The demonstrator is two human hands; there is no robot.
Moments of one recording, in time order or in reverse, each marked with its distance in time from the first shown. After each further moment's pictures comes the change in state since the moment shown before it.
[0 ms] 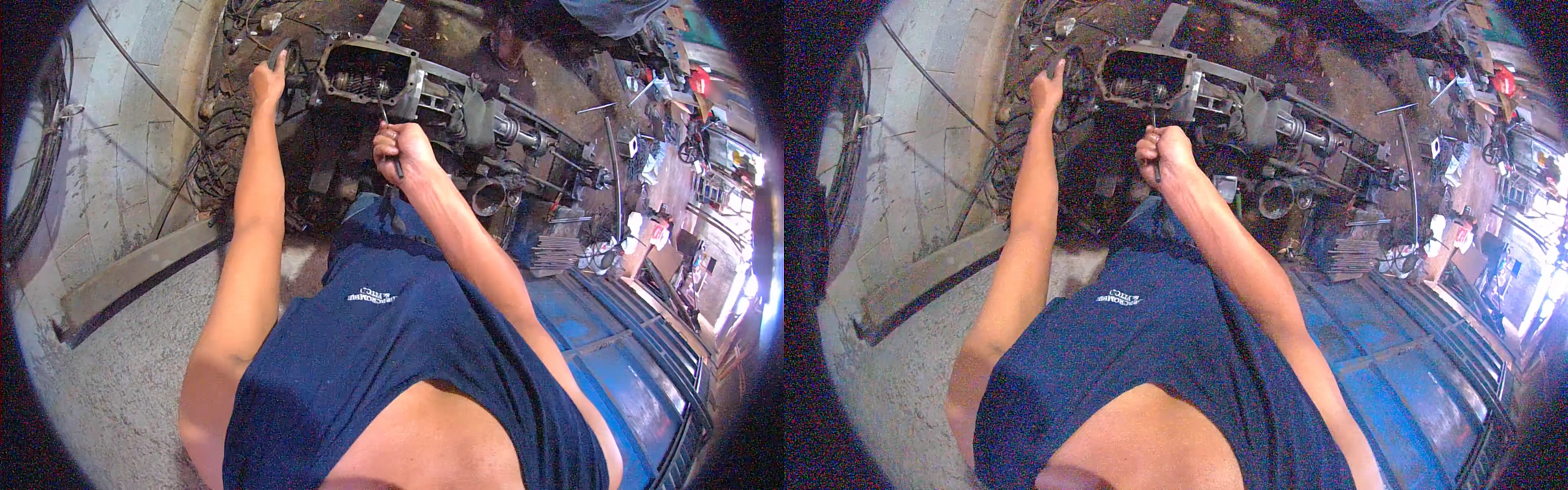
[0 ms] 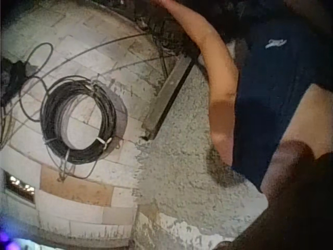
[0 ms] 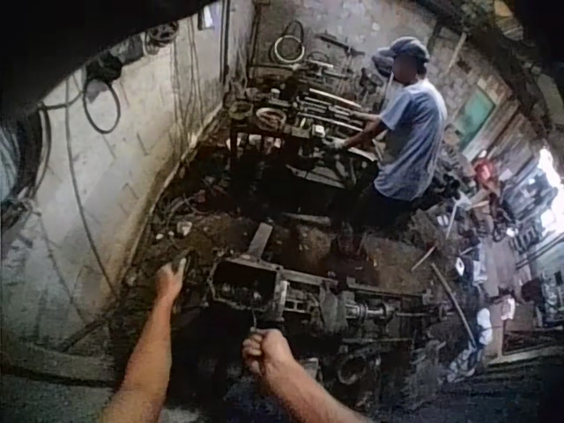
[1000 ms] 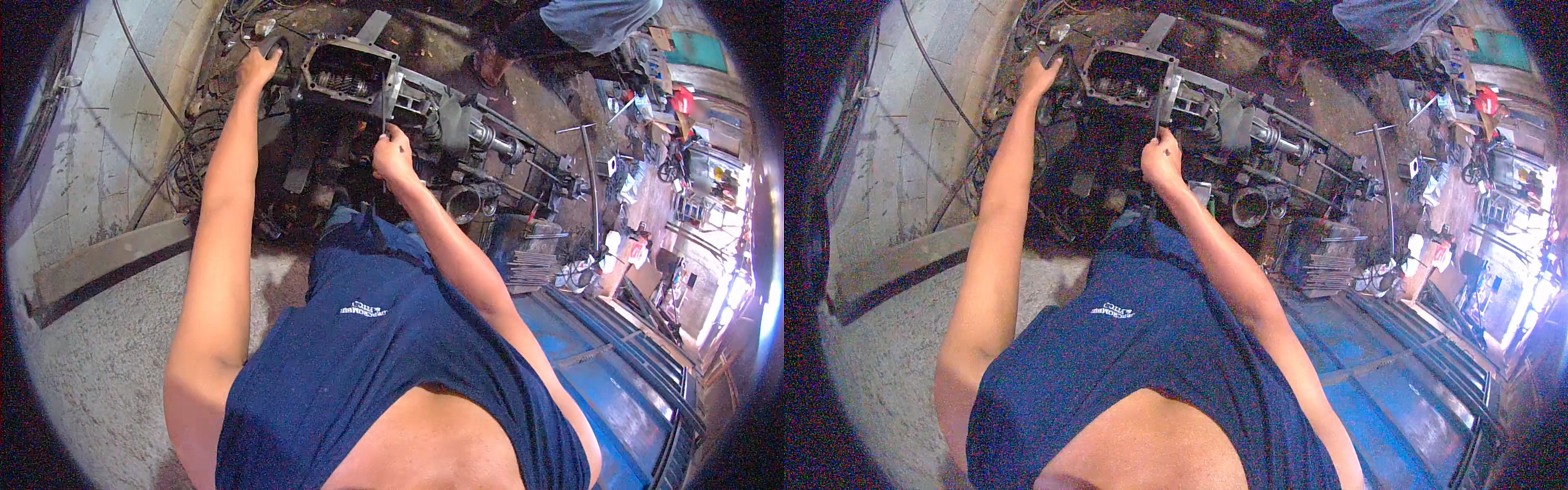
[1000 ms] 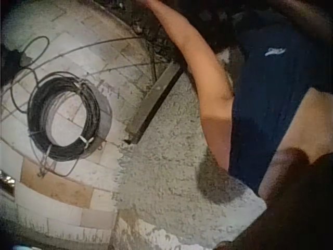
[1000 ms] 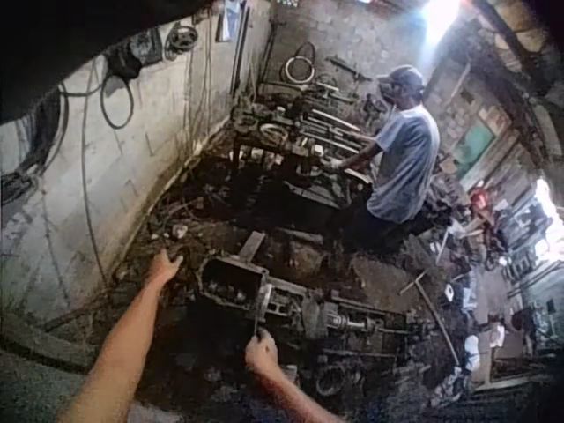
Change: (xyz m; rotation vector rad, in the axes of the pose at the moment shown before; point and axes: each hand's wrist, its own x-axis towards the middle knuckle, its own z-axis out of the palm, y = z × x) left_hand 0.022 -0.012 0.003 0.057 -0.115 -0.042; right_hand 0.029 -0.008 -0.081 -1.431 0.321 -0.838
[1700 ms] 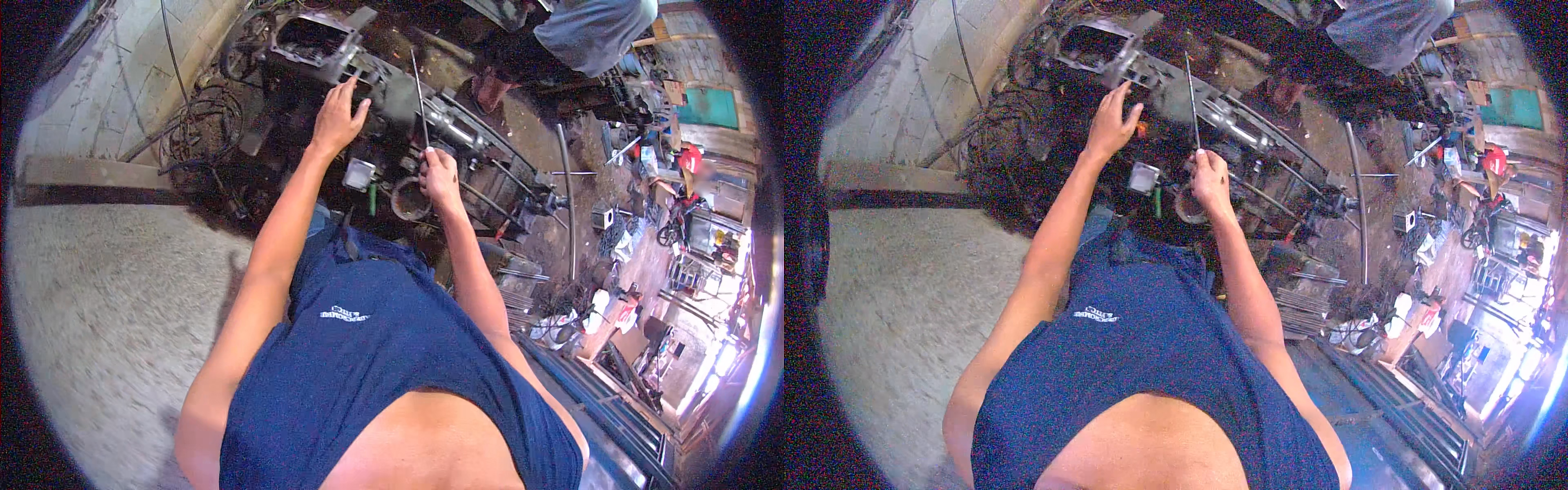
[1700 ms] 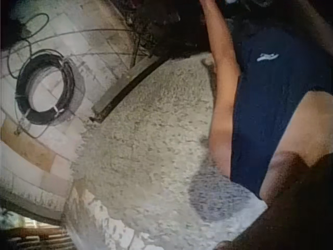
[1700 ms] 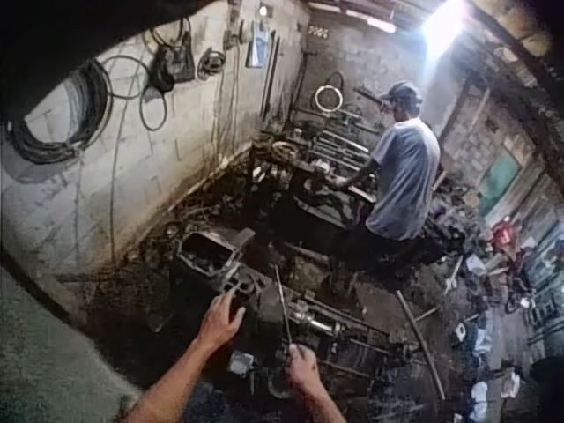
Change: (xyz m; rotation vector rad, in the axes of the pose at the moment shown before) left_hand -0.365 0.240 0.077 -0.359 0.268 0.526; right_hand -0.012 0.132 -0.263 0.259 -0.325 -0.042
